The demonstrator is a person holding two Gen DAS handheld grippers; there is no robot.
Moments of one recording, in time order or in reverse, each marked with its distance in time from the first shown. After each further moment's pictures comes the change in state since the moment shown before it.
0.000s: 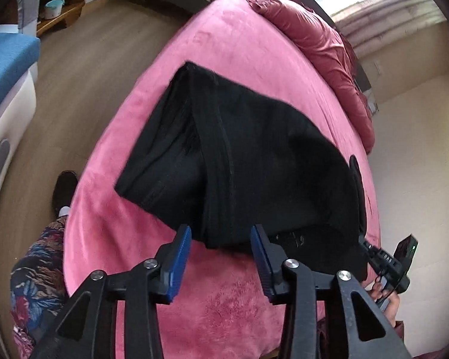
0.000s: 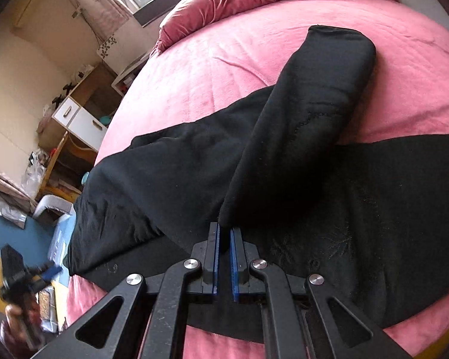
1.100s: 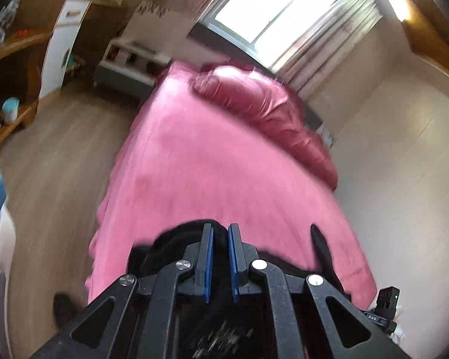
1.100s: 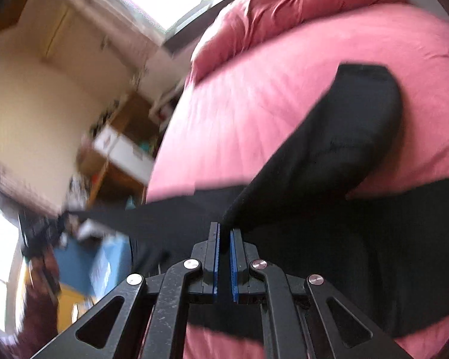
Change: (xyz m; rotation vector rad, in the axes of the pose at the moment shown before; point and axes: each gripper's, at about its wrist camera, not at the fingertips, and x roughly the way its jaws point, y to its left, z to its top) left arm -0.086 -0.058 0.128 0.216 -0.296 -0.109; right arm -0.041 0.040 0.005 -0.025 -0.028 0.179
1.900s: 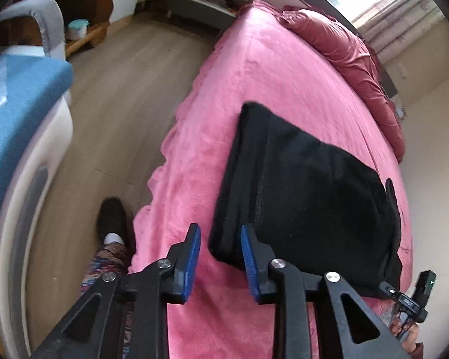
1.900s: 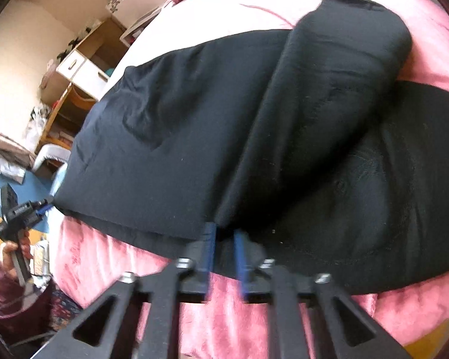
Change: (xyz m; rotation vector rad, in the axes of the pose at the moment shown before) left arm 0.020 0.077 -0.114 -0.159 0.224 0.324; right arm 0.050 -0.033 -0.048 -0.034 0.227 -0.161
